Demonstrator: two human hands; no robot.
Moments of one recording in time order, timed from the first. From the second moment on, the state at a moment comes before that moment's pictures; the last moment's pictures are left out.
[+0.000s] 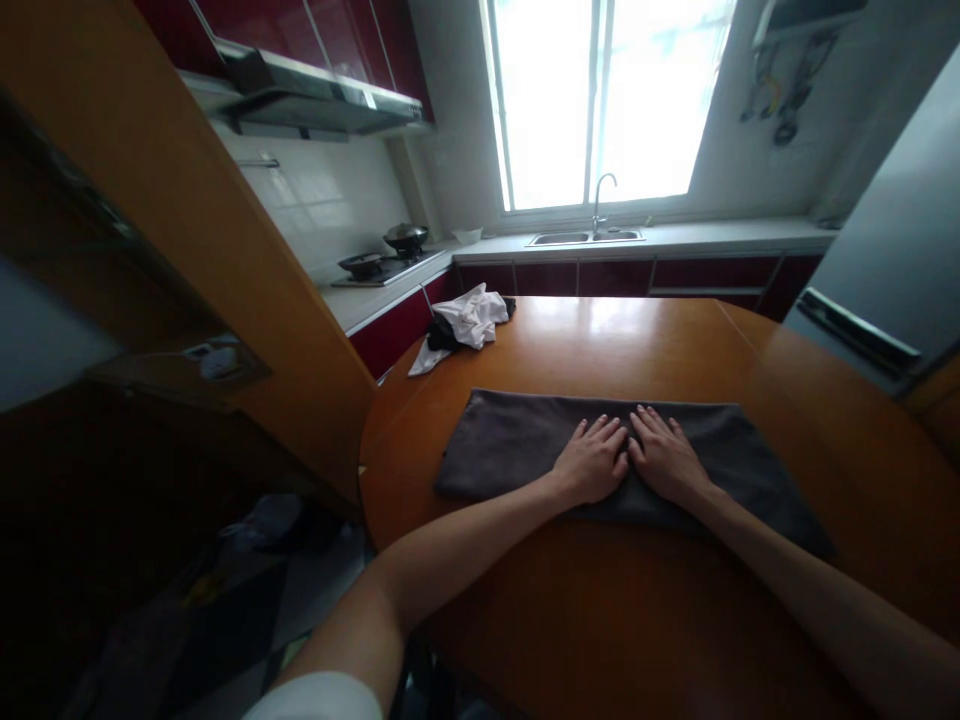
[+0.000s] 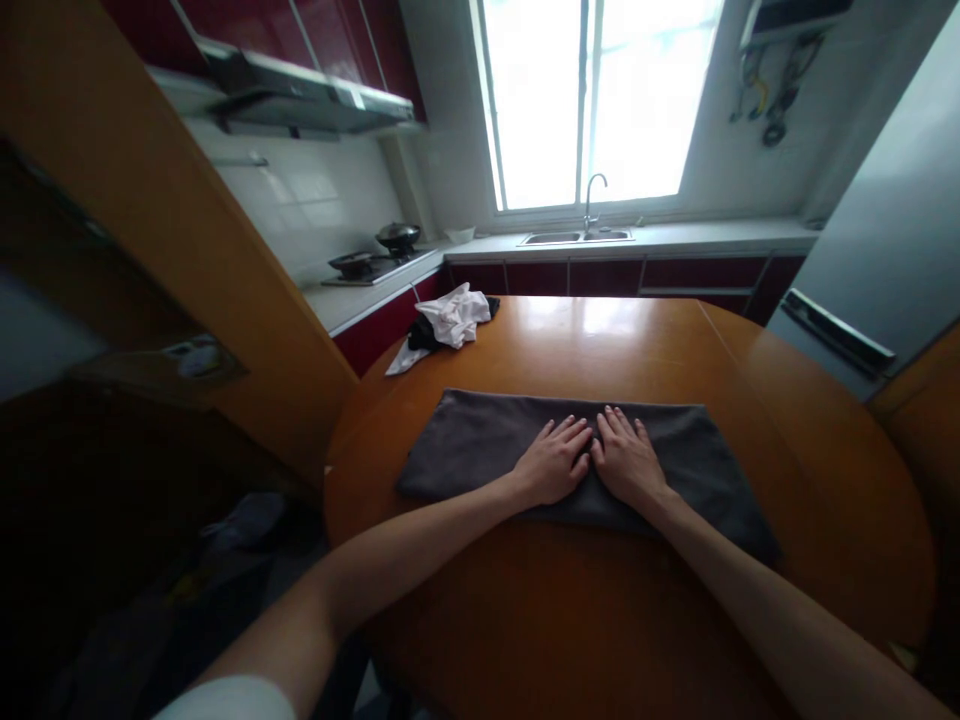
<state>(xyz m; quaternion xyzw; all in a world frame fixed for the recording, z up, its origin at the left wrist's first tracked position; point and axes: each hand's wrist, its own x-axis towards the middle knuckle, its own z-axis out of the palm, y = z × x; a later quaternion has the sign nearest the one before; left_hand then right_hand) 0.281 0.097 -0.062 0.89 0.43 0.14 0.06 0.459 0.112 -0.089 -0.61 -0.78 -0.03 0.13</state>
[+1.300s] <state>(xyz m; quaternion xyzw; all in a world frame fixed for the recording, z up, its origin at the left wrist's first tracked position) 0.039 0.110 -0.040 0.58 0.74 0.31 0.15 0.453 0.106 -0.073 -0.63 -0.76 0.02 0.14</state>
